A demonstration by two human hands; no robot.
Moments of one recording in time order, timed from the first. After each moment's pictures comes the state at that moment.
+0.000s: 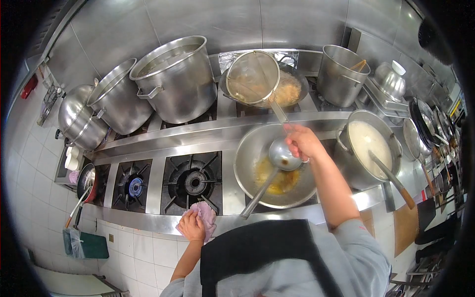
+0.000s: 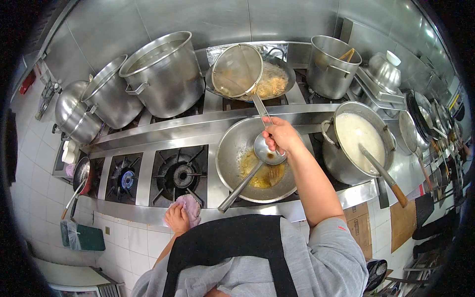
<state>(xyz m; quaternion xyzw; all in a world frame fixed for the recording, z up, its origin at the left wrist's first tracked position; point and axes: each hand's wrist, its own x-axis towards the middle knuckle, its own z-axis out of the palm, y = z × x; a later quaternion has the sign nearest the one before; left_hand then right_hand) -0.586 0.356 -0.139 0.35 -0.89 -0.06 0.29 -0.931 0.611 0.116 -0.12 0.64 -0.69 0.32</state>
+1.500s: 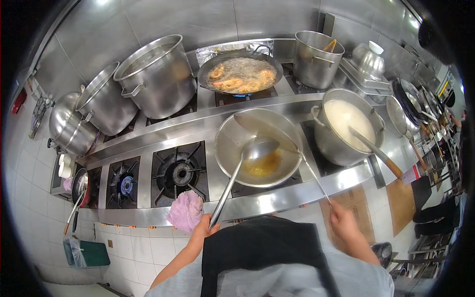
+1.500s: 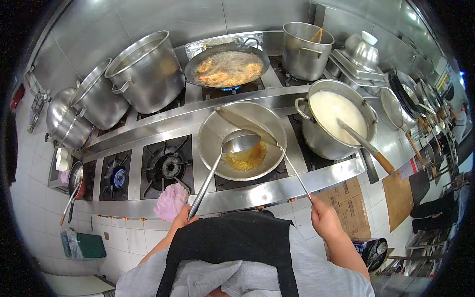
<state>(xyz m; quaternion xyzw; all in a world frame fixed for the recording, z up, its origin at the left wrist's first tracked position) -0.573 0.452 -0.005 0.18 -0.88 -0.44 -0.01 -0.714 0.853 0.064 -0.15 0.93 -0.31 0.10</state>
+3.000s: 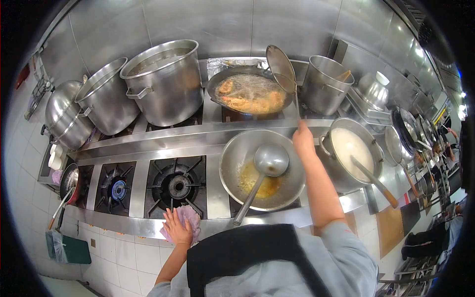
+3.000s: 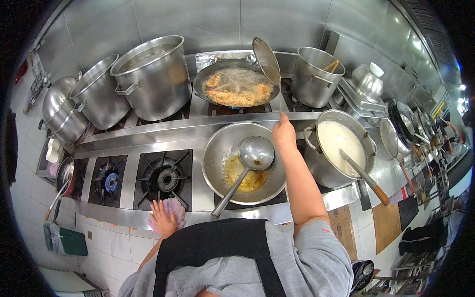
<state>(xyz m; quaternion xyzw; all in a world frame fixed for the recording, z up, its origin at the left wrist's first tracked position) -0.592 0.359 -0.130 0.38 -0.91 -0.07 0.17 -0.986 0.634 0.070 -0.13 0.90 -0.39 -0.16</state>
